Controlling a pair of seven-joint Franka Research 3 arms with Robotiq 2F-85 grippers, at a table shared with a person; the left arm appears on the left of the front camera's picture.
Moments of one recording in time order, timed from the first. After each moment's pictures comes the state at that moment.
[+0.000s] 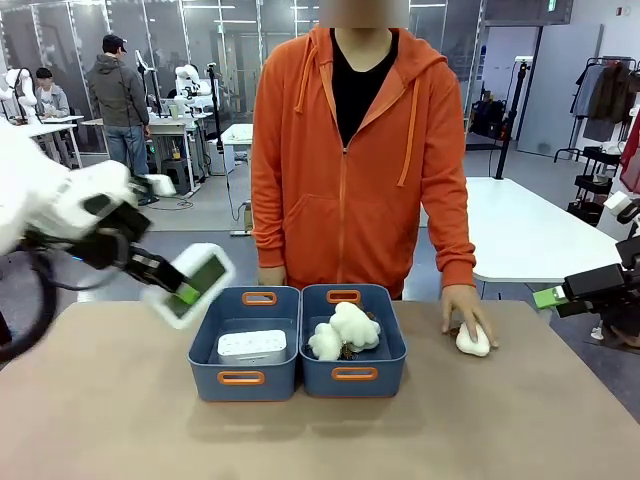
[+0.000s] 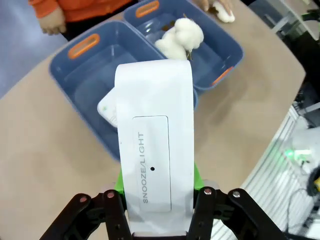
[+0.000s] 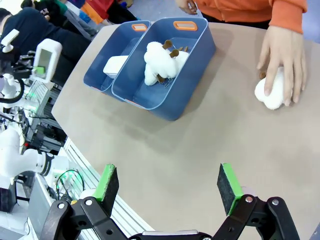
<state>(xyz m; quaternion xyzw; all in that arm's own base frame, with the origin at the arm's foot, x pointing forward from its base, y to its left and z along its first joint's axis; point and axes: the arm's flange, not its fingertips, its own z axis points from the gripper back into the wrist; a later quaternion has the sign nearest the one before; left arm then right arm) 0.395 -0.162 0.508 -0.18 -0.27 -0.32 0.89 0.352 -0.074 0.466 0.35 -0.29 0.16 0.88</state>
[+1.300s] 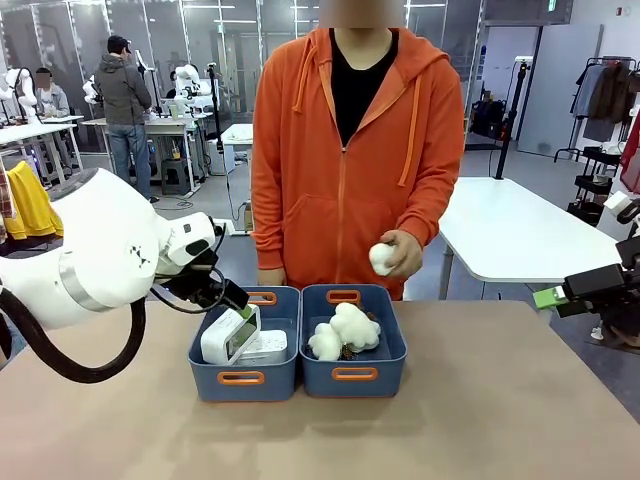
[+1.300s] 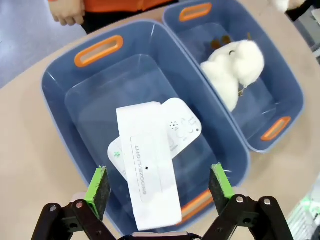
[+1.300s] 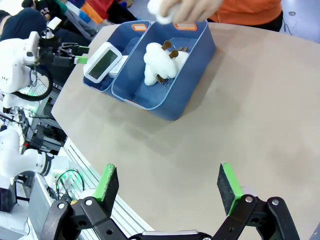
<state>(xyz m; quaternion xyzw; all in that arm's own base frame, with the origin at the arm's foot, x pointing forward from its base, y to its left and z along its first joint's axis) 0.478 -0.216 0.429 -0.15 -0.28 -0.24 0.92 0.352 -0.074 0.466 0.35 -0.29 0.16 0.88</state>
